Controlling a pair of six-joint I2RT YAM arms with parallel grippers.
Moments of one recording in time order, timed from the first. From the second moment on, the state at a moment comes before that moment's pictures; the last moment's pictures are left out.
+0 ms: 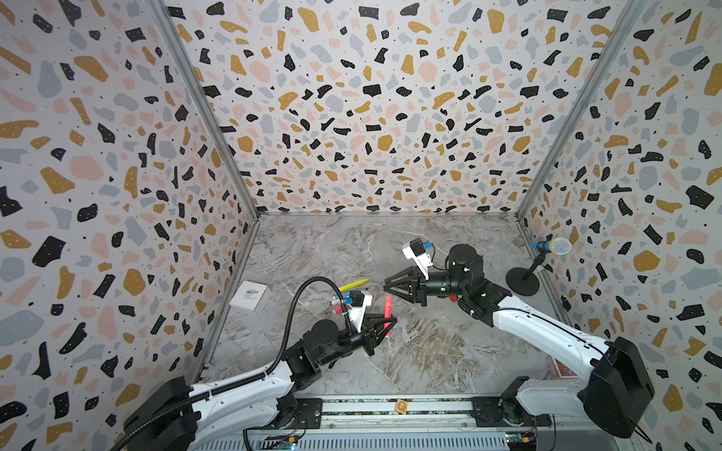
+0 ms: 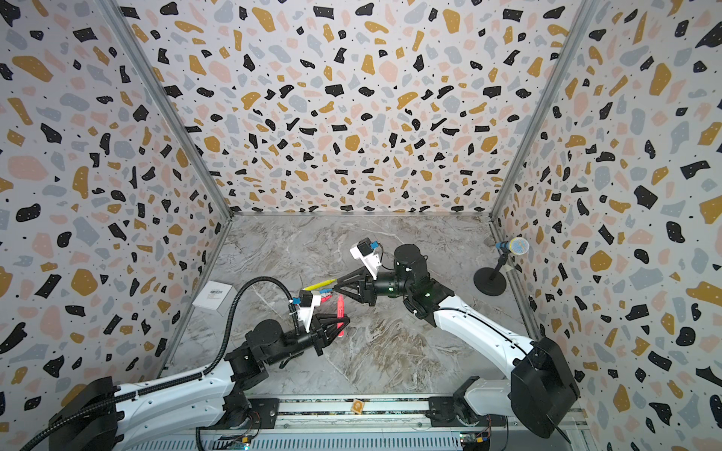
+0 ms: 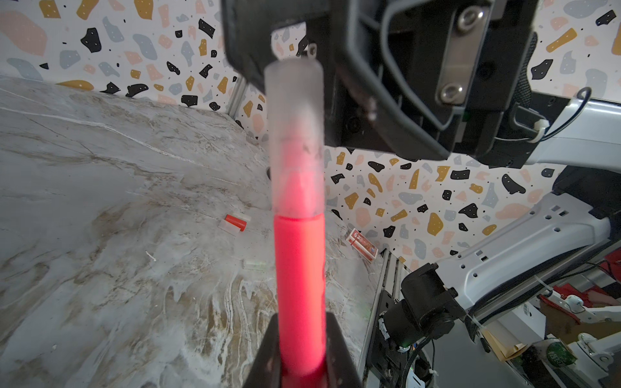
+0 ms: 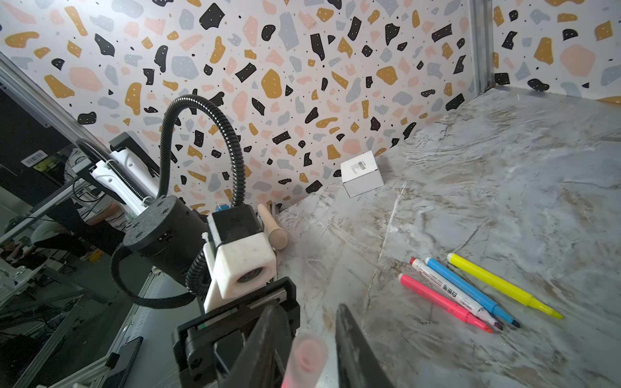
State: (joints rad) left arm -0.94 0.92 0.26 0.62 0.17 -0.55; right arm 0.69 1.29 0.91 0.19 -0.86 0.32
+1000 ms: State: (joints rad) left arm -0.97 0.89 0.29 0.49 0.19 -0.51; right arm 0.76 1.19 0.71 0.37 -0.74 0.34
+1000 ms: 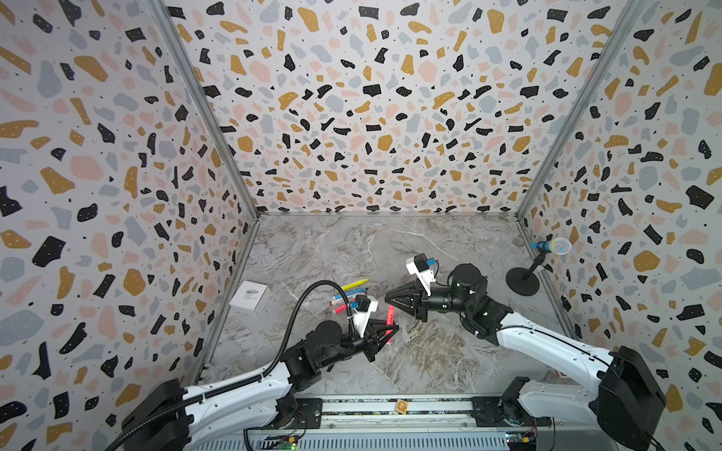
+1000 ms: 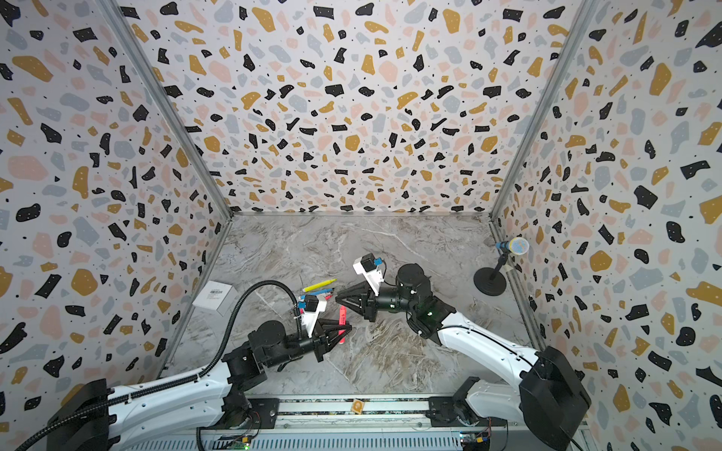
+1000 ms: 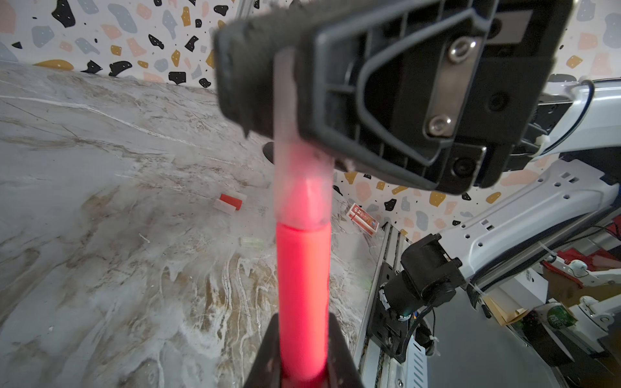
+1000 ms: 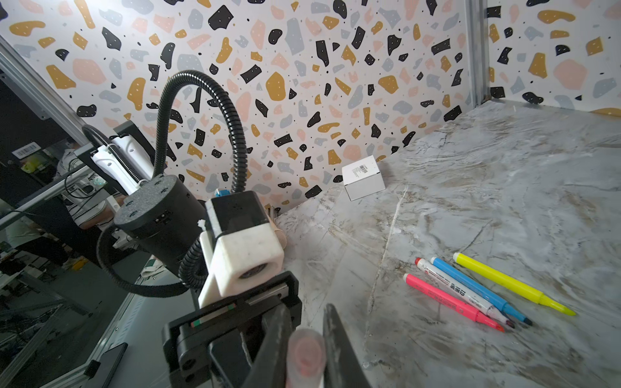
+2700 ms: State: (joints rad) left arm -0.83 0.85 0.35 0.36 0.50 -0.53; right arm 0.85 1.08 0.56 0.50 -0.54 0.31
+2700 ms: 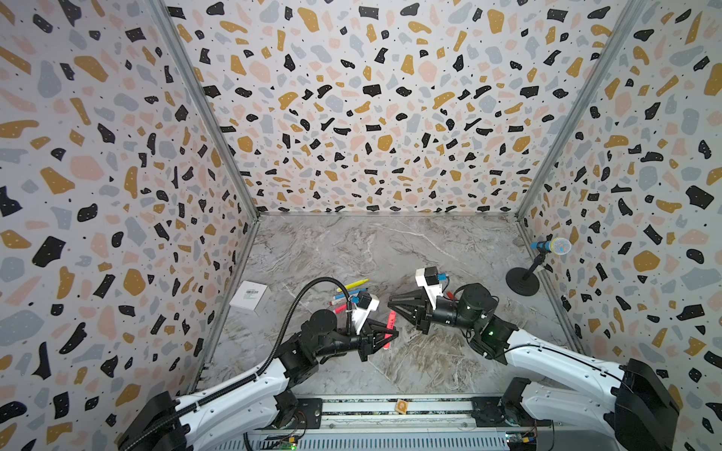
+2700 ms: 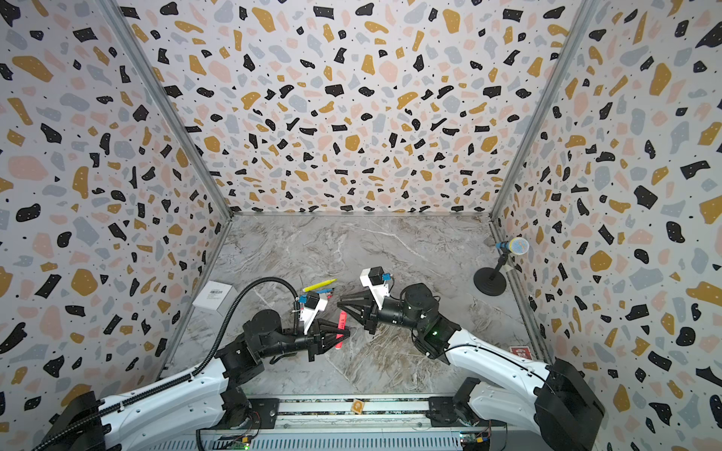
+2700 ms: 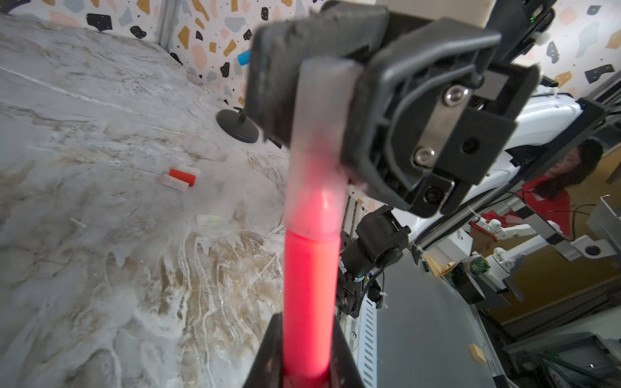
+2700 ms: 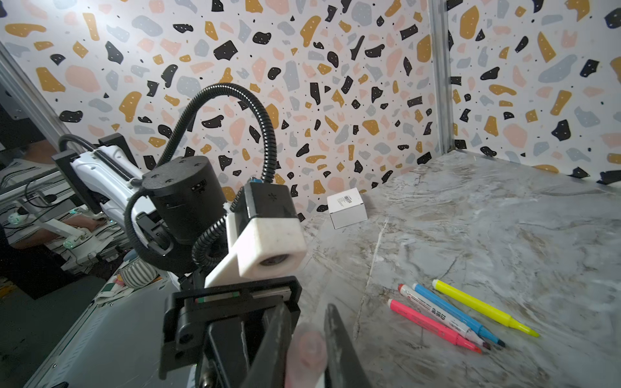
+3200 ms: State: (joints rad) left arm -0.83 0.85 0.35 0.32 0.50 -0.48; right arm 0.88 1.06 0.55 0.47 -0.50 0.30
